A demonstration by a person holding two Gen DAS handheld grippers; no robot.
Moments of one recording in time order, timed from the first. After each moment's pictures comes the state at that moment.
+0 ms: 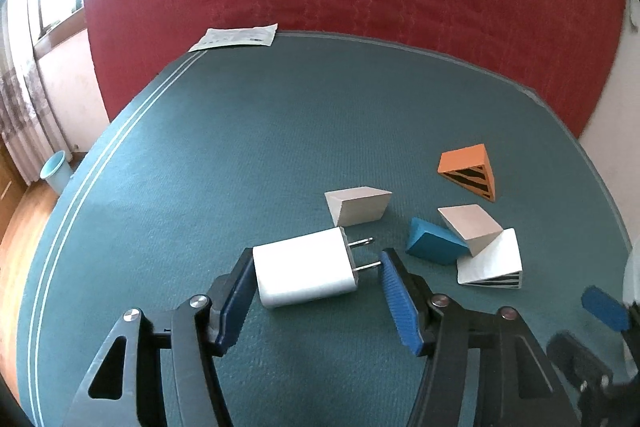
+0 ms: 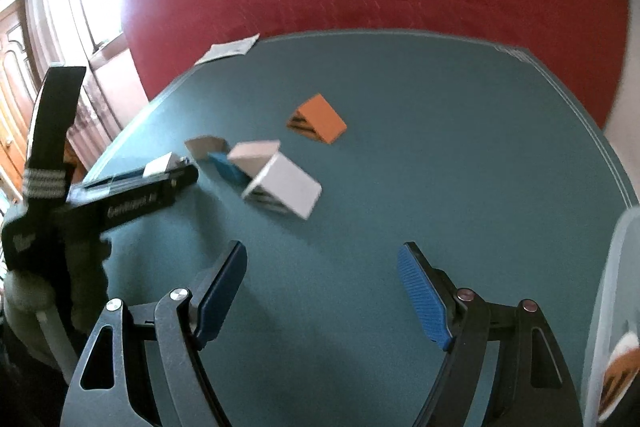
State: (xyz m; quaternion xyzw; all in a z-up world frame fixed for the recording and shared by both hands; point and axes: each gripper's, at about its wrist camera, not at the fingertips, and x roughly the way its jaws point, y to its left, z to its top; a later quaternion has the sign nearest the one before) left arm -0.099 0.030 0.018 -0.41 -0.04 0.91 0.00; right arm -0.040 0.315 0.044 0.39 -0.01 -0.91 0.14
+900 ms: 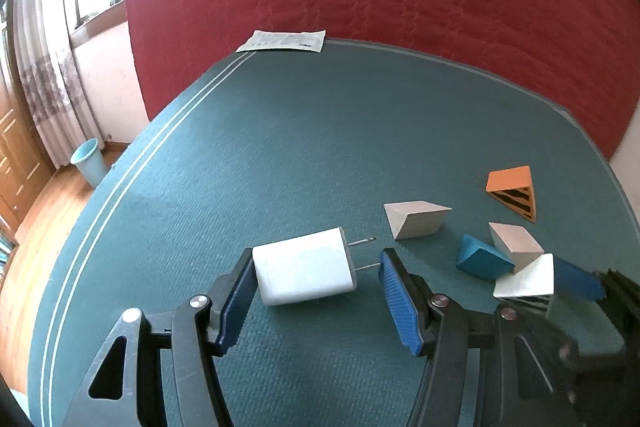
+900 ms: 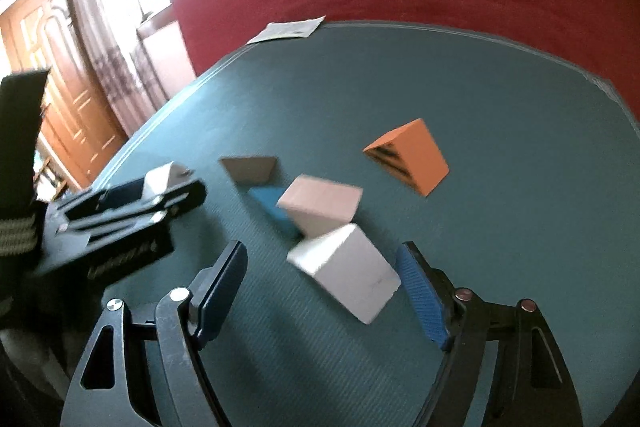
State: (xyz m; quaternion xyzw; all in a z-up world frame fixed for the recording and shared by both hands) left arm -0.092 0.018 0.018 -0.40 -0.05 0.91 -0.06; right arm -0.093 0.268 0.032 0.40 0.03 -0.88 0.24
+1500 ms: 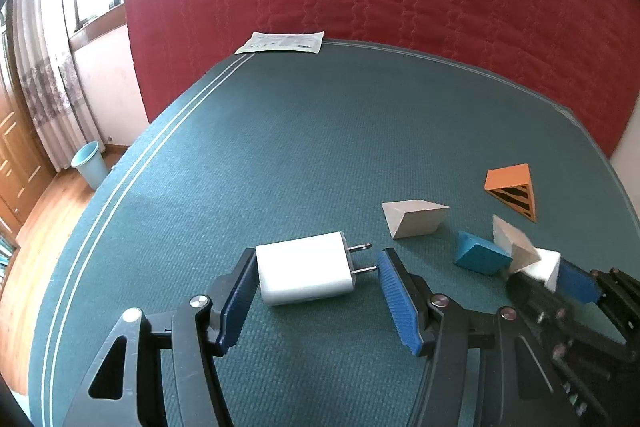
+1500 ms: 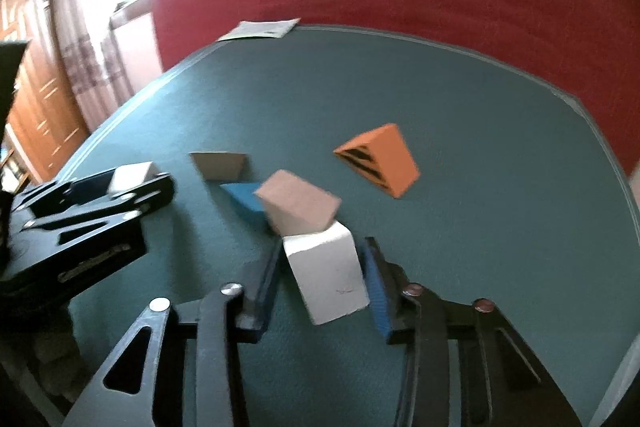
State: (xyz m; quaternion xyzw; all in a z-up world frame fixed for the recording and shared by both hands) left arm -0.093 0.017 0.018 -0.39 -0.04 0.92 -0.06; right arm -0.098 0.257 0.032 0.39 0.06 -0.90 0.16
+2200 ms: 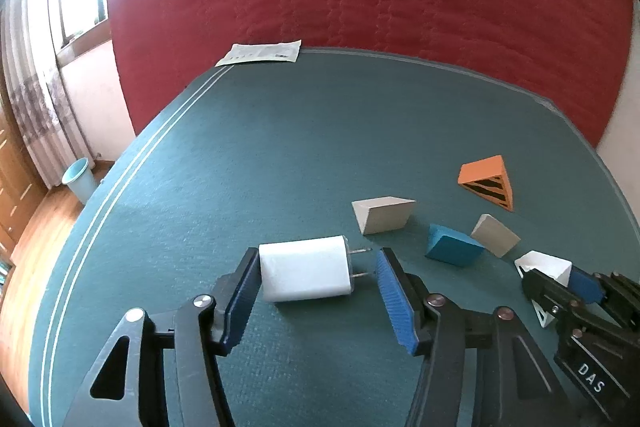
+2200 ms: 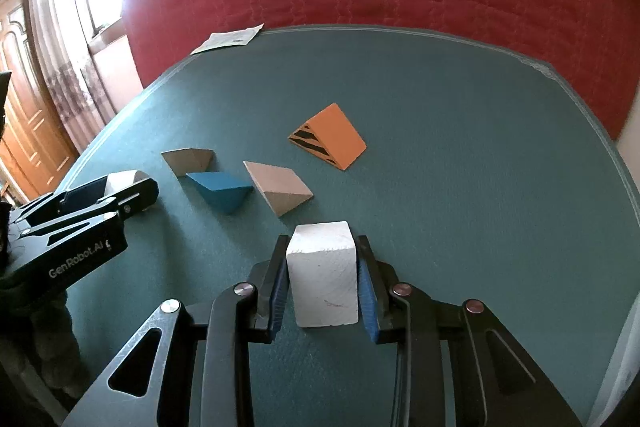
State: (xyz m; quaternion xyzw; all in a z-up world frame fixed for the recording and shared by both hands) left arm -0.093 0.028 0.021 -0.38 -0.02 0.92 -0.03; right arm -0.084 0.290 0.031 0.40 0.02 -0.91 0.14
